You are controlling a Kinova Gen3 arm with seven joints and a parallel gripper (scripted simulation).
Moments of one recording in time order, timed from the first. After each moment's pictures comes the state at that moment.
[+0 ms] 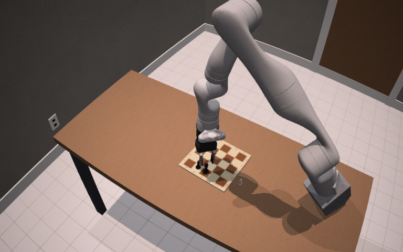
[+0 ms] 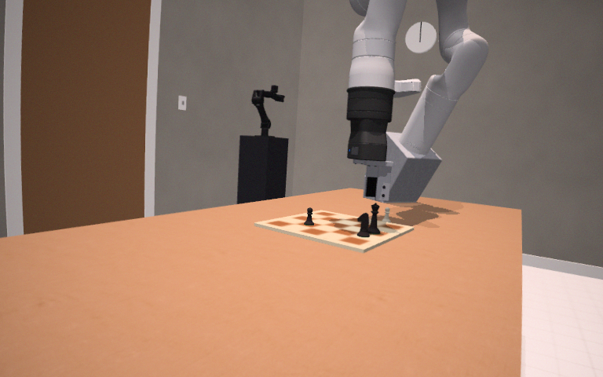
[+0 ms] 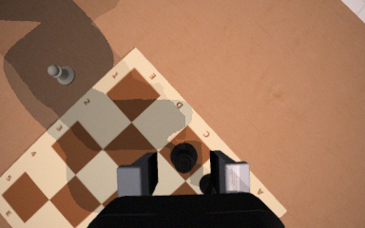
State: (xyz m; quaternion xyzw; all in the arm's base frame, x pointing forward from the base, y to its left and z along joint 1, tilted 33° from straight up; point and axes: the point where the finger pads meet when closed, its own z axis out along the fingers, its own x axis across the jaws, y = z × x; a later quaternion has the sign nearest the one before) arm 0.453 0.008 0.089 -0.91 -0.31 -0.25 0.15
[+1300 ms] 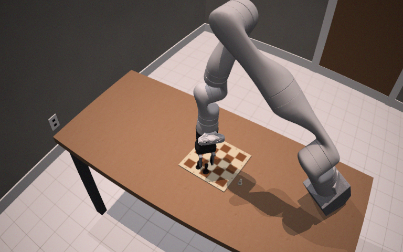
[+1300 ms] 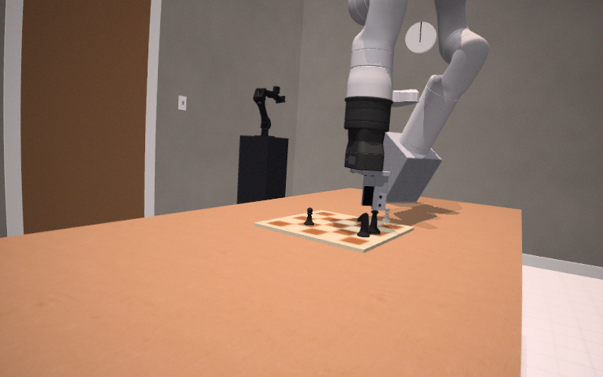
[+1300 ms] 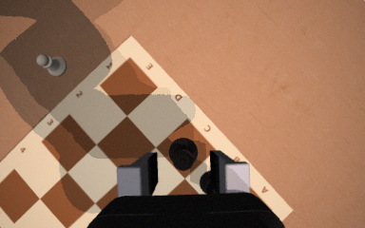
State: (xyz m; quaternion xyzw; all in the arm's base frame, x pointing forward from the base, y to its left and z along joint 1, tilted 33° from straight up) arm 0.462 0.011 0.075 -0.91 -0.31 -0.25 0.14
